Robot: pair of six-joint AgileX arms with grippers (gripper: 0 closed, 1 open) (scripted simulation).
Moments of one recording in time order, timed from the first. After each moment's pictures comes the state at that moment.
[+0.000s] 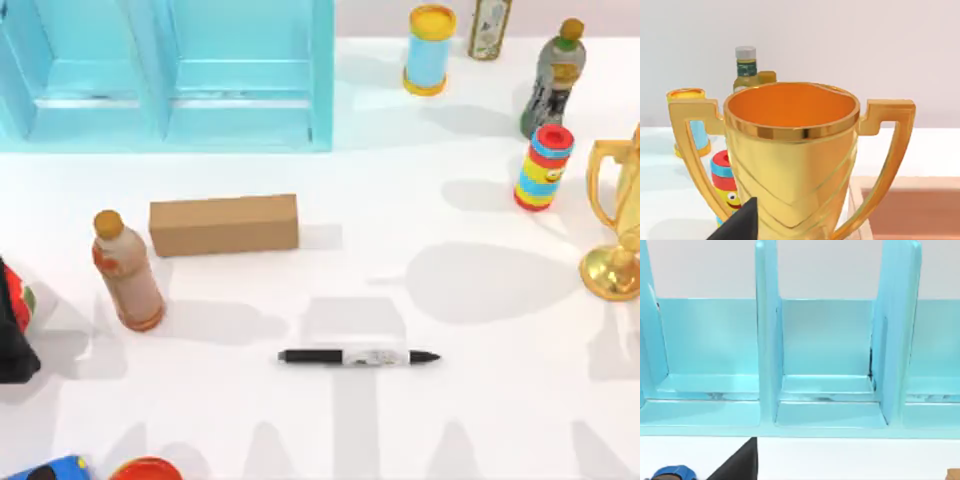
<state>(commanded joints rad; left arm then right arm) 0.00 0.00 0.00 0.00 0.00 0.00 0.00 0.00 0.00 0.00 0.00 0.00</state>
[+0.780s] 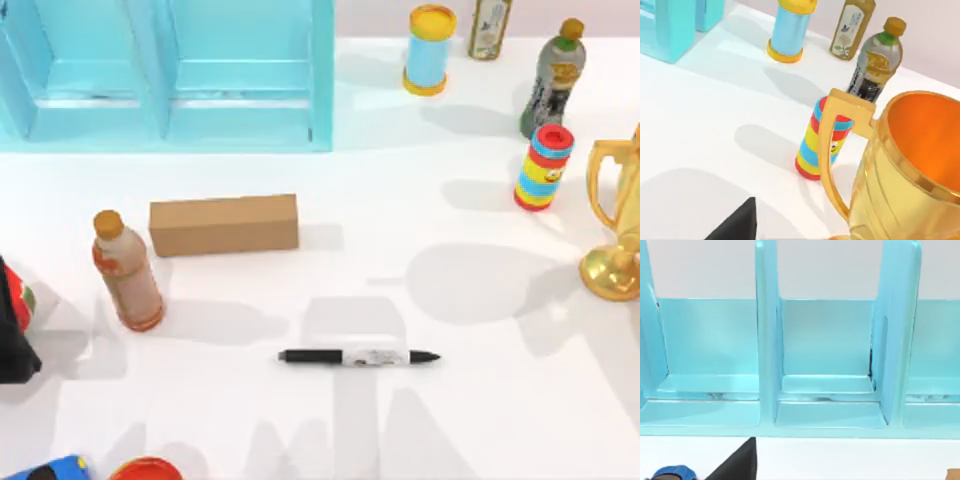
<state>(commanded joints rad) 0.00 0.00 0.00 0.00 0.00 0.00 0.36 0.59 0.52 -0.31 0.14 -0.20</state>
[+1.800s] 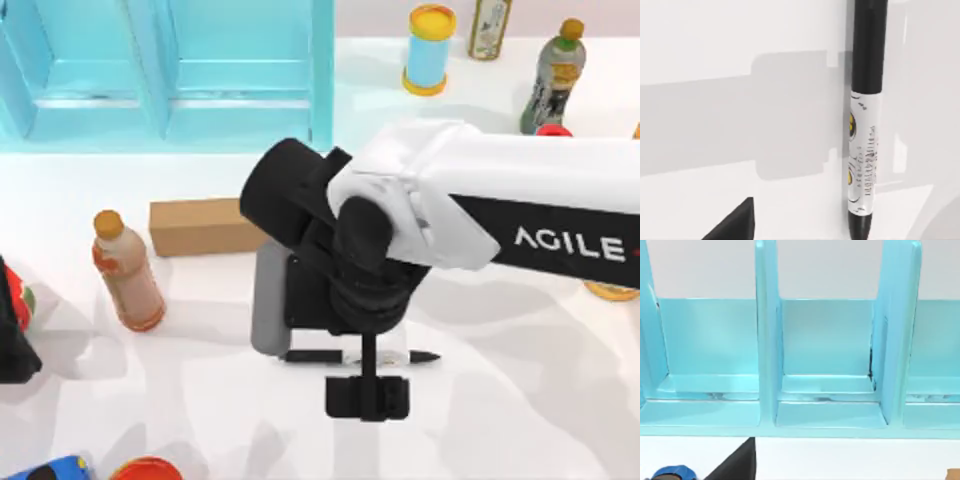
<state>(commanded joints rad) 0.00 0.00 0.00 0.00 0.00 0.00 0.91 1.97 1.46 -0.93 0.19 -0.63</state>
